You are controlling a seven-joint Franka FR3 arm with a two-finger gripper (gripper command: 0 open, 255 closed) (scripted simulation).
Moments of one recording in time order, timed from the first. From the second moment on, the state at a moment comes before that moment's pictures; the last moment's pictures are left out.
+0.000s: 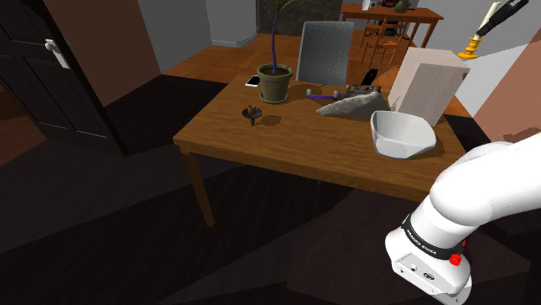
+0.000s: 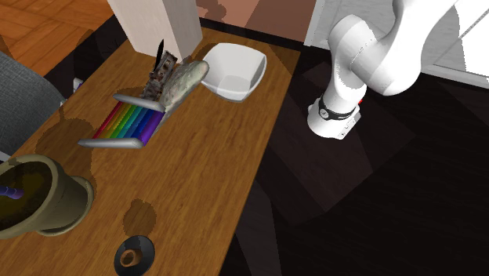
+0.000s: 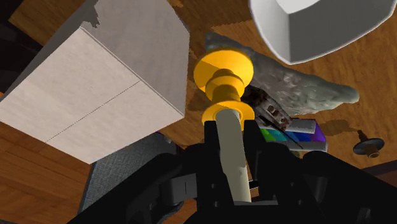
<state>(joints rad) -0.13 -0.52 -0.92 -1.82 -0.05 1.73 -1.02</state>
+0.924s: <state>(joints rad) -0.09 -0.49 -1.07 -1.86 -0.04 1.81 -1.14</state>
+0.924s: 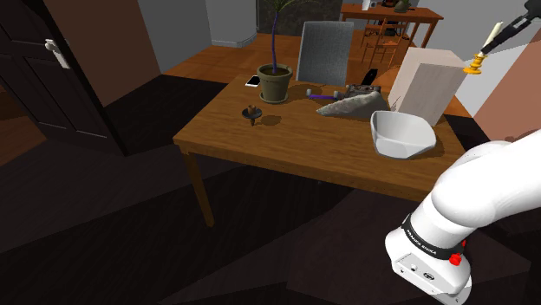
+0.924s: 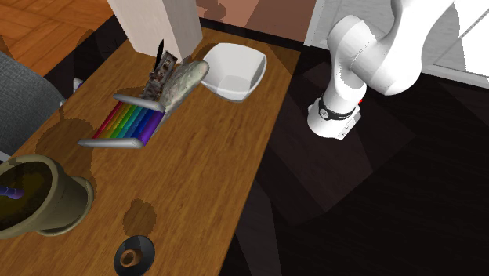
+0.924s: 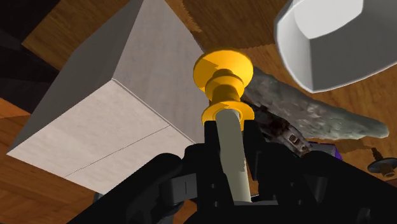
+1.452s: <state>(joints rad) -0.11 -0.51 -1.09 -1.98 -0.06 1.92 -1.16</state>
